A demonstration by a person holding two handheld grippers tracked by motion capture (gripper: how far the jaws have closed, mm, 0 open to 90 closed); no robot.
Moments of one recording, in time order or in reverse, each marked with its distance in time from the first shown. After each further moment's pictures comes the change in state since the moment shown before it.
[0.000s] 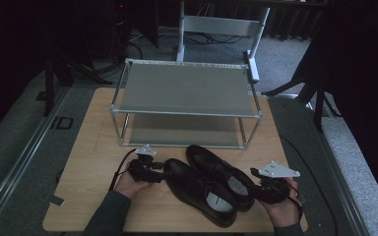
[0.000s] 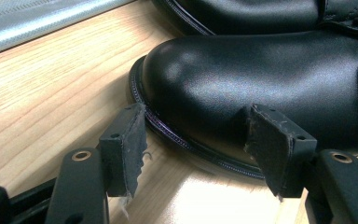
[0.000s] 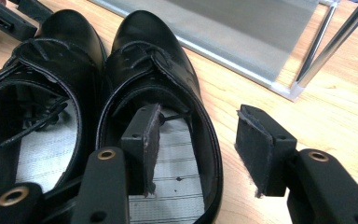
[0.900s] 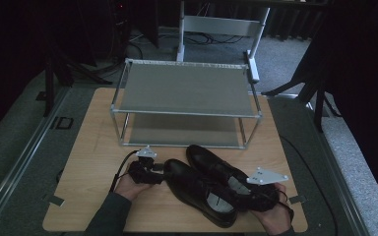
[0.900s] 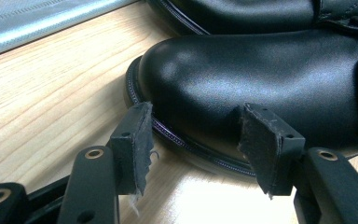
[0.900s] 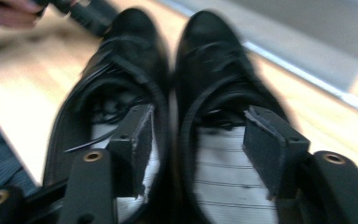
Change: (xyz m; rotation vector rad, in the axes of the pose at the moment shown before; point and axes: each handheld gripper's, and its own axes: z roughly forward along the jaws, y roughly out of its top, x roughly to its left) left arm -0.009 -0.001 -0.002 -0.005 0.027 0.019; right arm 0.035 0.003 0.007 0.038 0.161 -0.078
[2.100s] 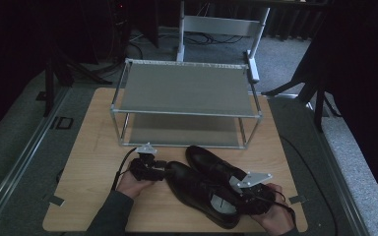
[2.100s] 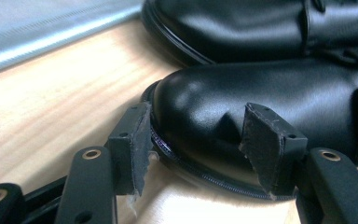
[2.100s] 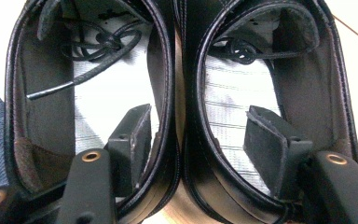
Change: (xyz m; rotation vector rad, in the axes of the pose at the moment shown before) left arm 0.000 0.006 0.001 -0.034 -0.039 -0.026; right arm -0.003 -0.008 0.008 0.256 -0.018 -0.066
